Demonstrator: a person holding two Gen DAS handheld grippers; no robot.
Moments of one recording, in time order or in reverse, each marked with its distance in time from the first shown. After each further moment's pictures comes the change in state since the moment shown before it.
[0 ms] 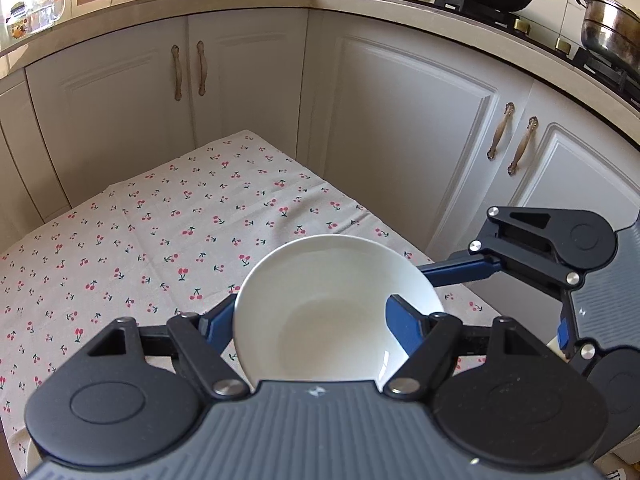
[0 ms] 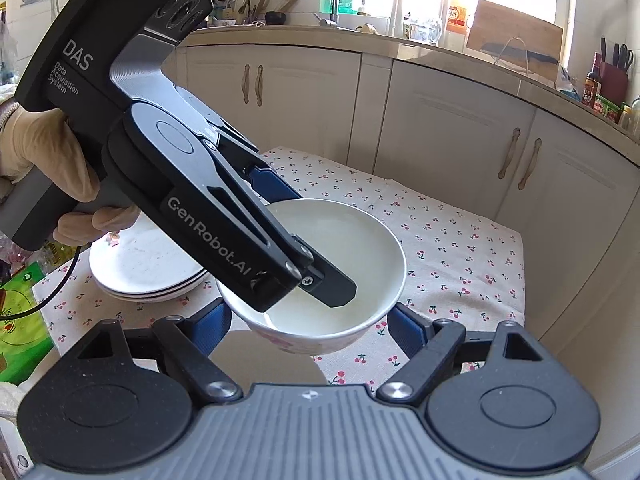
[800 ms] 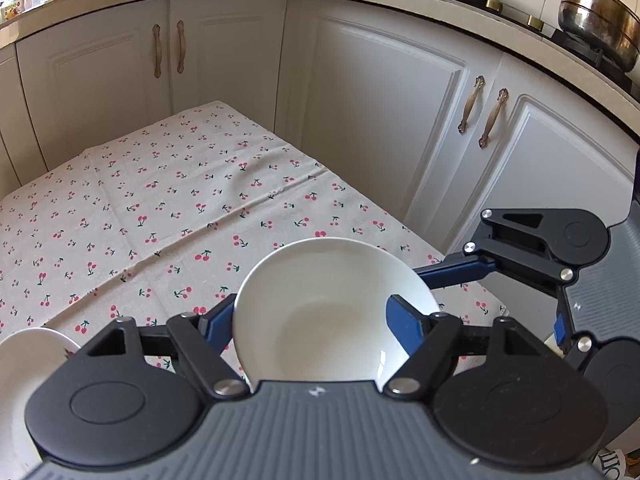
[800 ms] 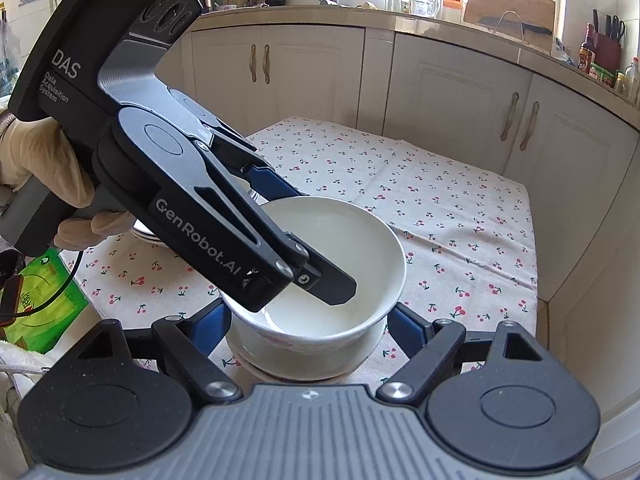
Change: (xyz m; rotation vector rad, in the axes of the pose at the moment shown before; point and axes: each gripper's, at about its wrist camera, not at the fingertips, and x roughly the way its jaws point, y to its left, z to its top) left arm -0.002 -0.035 -0.050 -0.006 0.019 -0.046; right arm -0.024 0.027 -0.049 0.047 0.055 0.021
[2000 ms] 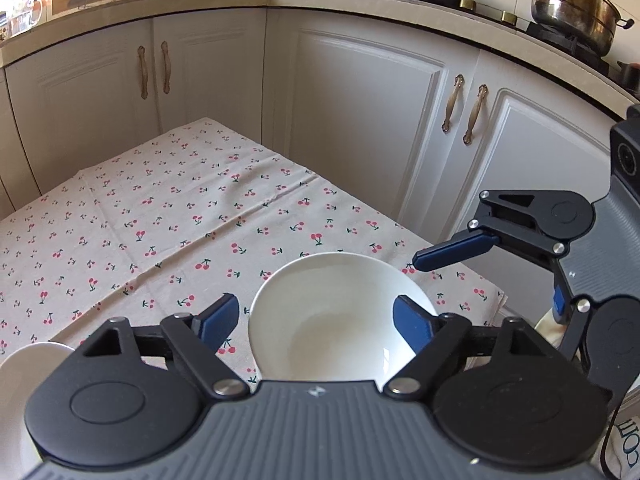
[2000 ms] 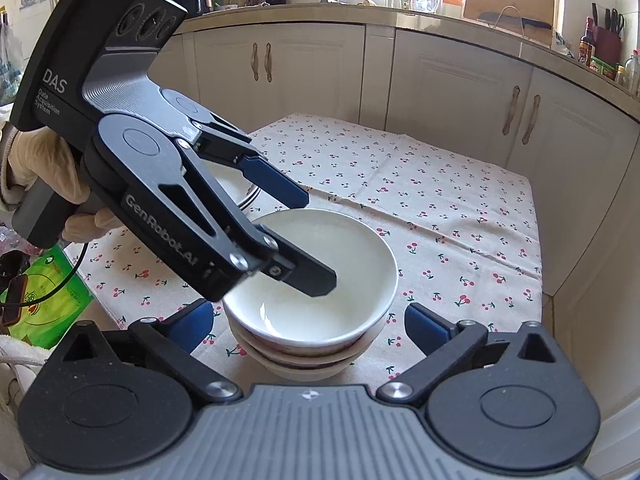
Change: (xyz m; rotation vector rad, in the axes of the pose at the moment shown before) left arm -0.012 0.002 -0.012 0.077 -0.058 -0.021; right arm -0.005 0.002 -0.010 0.011 -0.002 0.008
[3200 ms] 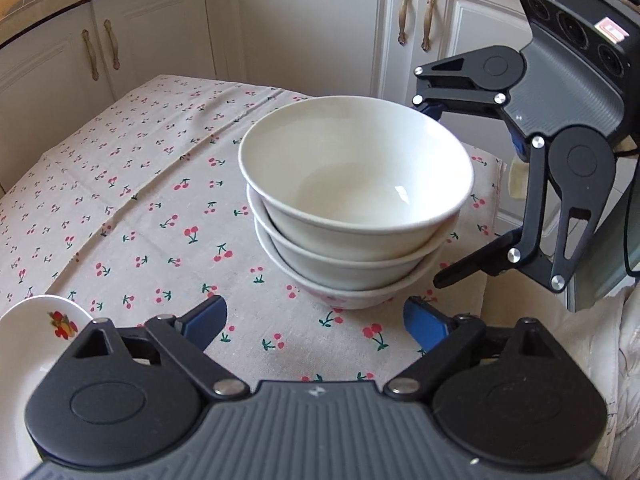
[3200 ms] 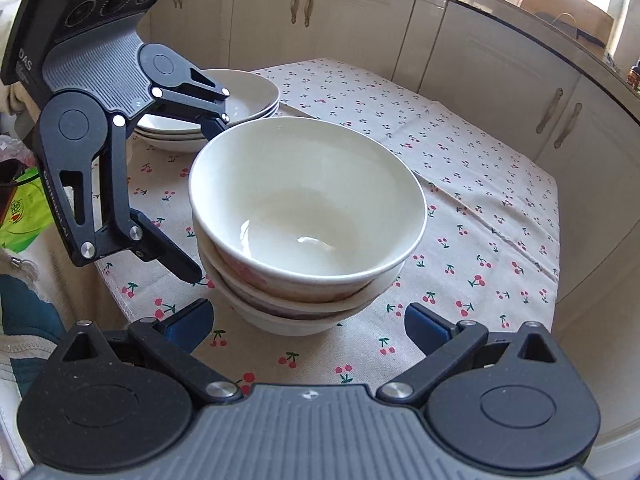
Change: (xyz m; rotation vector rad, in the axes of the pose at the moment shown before) left arm 0.024 0.015 -0.067 0.219 0.135 -0.074; right arm 0.045 -0.001 -0.022 -0.209 0.137 0.014
